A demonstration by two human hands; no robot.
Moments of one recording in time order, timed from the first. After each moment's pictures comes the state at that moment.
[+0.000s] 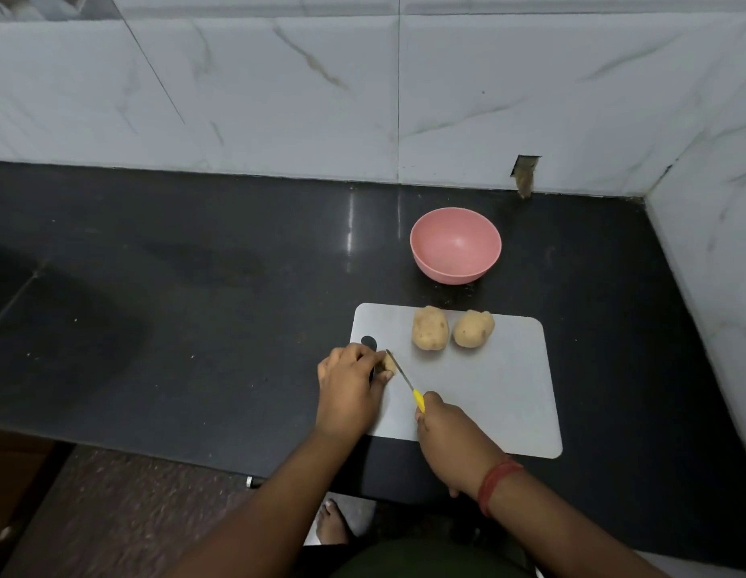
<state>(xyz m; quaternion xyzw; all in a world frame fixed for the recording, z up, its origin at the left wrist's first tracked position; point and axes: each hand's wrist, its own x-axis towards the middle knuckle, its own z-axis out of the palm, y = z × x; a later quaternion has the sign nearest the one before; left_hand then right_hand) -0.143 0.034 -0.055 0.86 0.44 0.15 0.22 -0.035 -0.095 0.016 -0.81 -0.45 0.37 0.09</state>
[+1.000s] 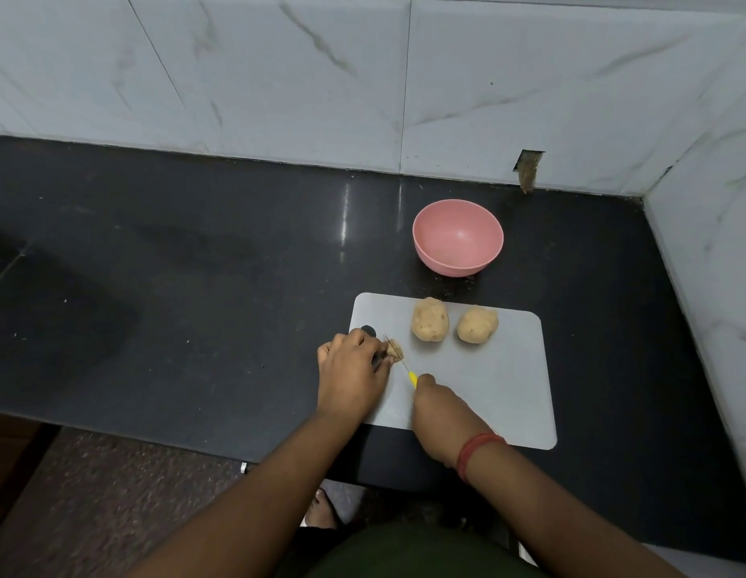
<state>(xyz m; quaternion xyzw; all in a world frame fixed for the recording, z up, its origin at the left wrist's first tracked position) -0.135 0.037 -0.053 0.86 0.45 0.13 0.19 -0.036 -0.077 0.008 -0.83 -0.45 0.34 0.01</state>
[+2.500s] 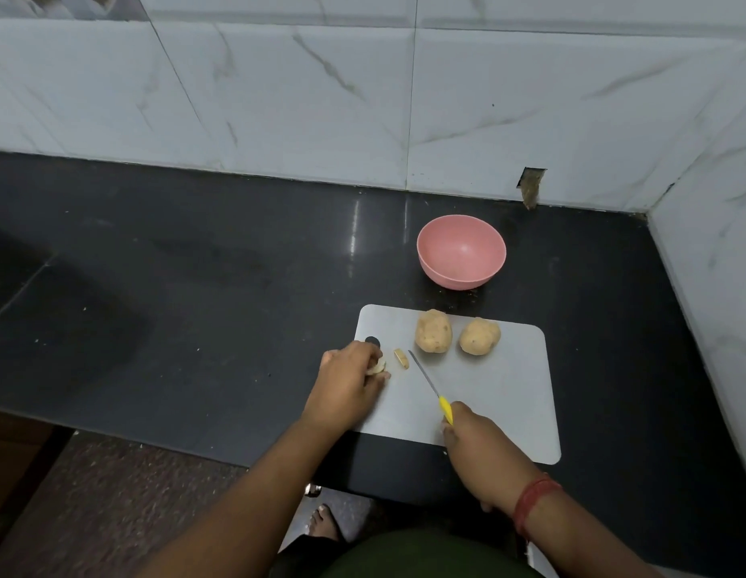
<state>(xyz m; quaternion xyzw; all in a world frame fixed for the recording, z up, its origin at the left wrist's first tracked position) -0.154 0.045 -0.032 0.87 0.40 0.11 0.28 -0.022 -0.119 0.038 -0.82 -0.41 0.40 0.08</state>
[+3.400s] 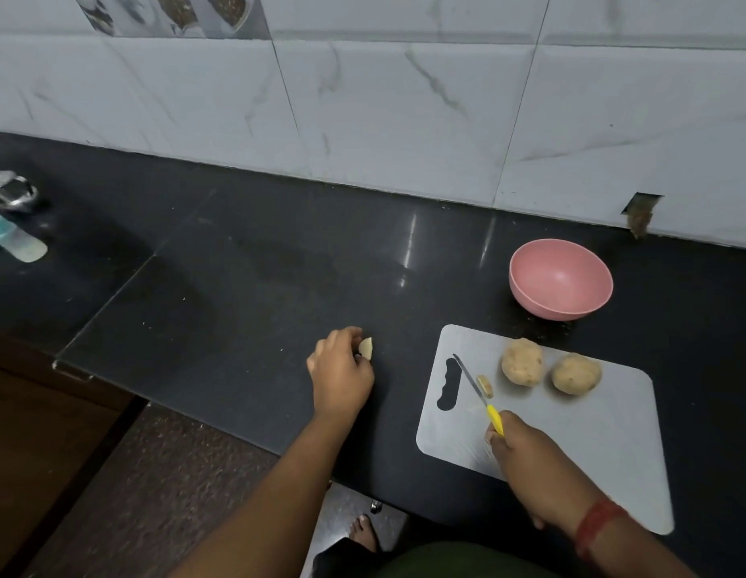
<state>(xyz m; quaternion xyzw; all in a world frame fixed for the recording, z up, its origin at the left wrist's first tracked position) -0.225 0.116 -0.037 0.72 0.61 0.24 0.23 -0.046 -0.073 0.045 -0.80 -0.40 0.42 0.13</state>
